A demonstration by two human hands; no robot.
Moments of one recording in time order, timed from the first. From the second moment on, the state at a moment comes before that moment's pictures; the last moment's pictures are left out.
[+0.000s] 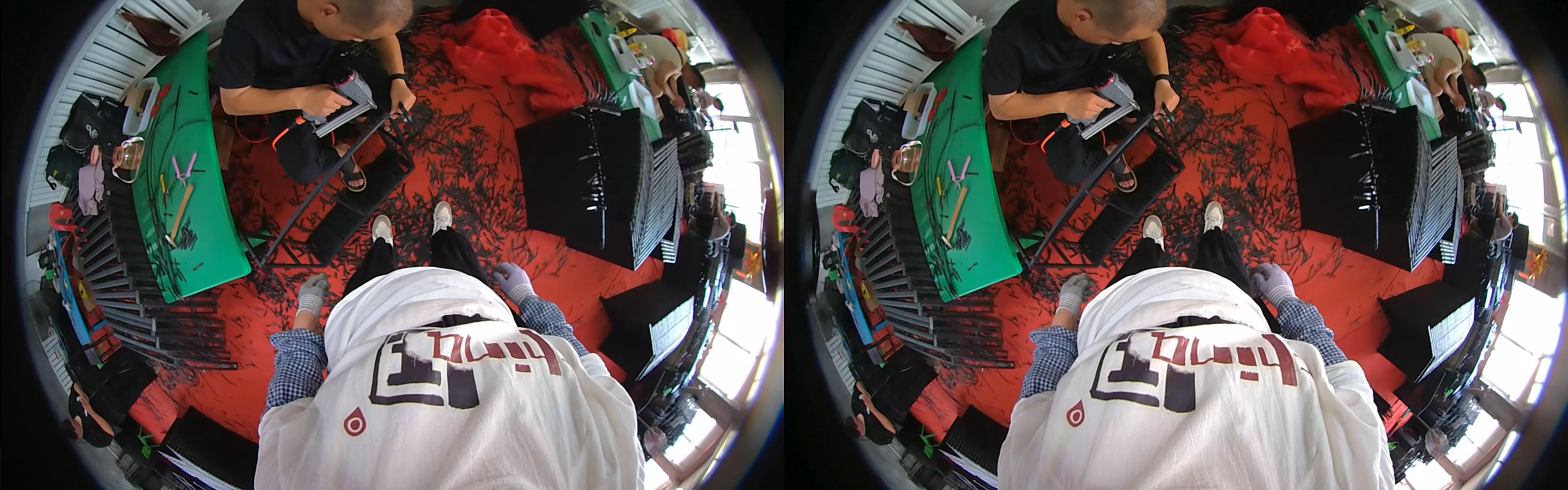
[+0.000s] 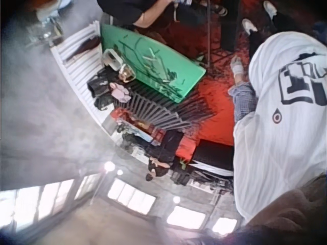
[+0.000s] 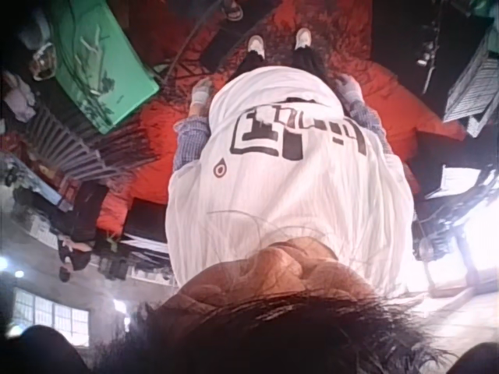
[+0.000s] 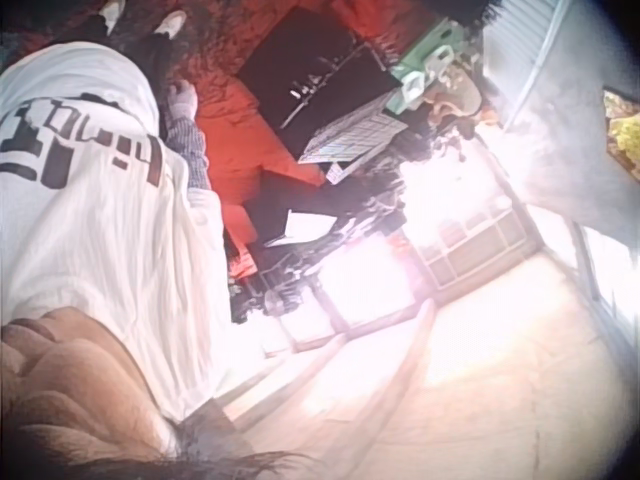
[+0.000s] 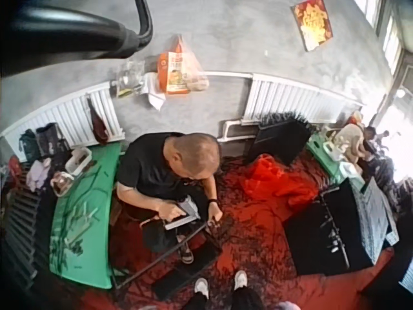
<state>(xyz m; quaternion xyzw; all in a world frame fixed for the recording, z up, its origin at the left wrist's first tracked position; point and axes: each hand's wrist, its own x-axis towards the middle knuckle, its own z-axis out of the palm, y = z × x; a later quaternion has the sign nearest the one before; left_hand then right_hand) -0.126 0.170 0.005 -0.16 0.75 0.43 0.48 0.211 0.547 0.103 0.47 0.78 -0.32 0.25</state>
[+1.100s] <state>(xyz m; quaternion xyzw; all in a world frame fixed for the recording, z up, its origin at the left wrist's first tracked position) -0.152 0.181 0.011 -0.16 0.74 0.42 0.49 0.211 0.533 0.089 0.50 0.76 -0.34 0.24</state>
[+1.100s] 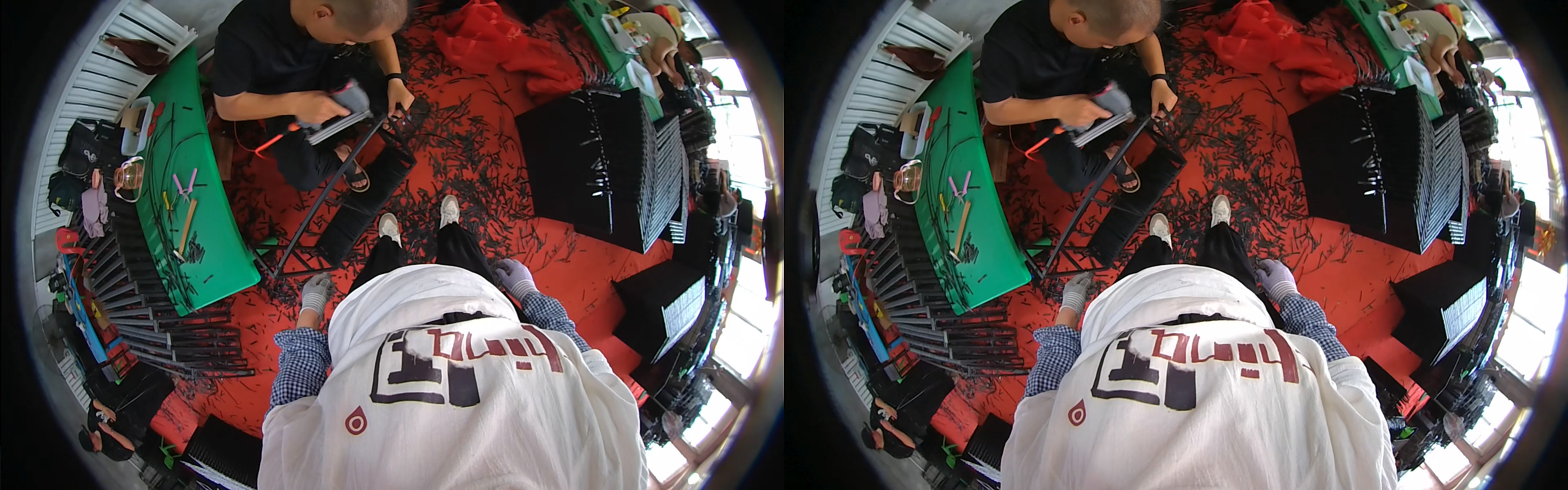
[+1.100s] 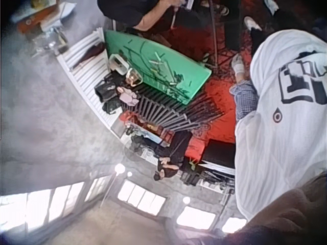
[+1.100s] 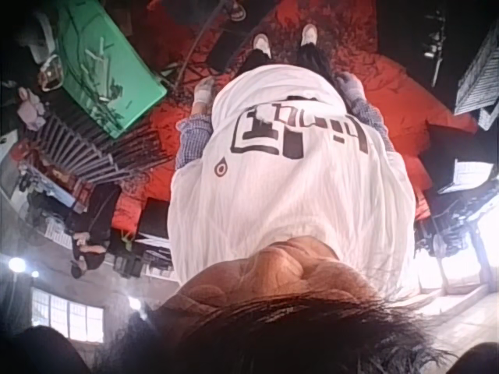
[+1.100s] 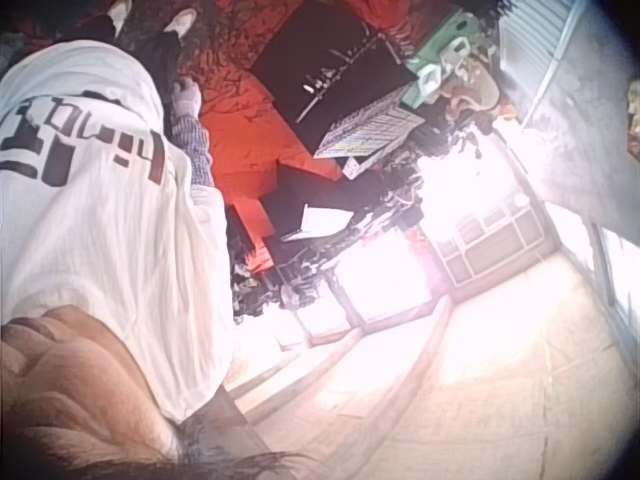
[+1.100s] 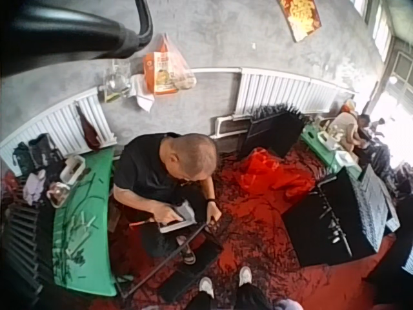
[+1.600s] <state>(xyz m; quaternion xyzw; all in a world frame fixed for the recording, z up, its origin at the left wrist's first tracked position) -0.155 0.173 0.009 -0.16 0.76 0.38 0.50 0.188 0.542 0.091 0.48 0.77 -0.33 0.25</state>
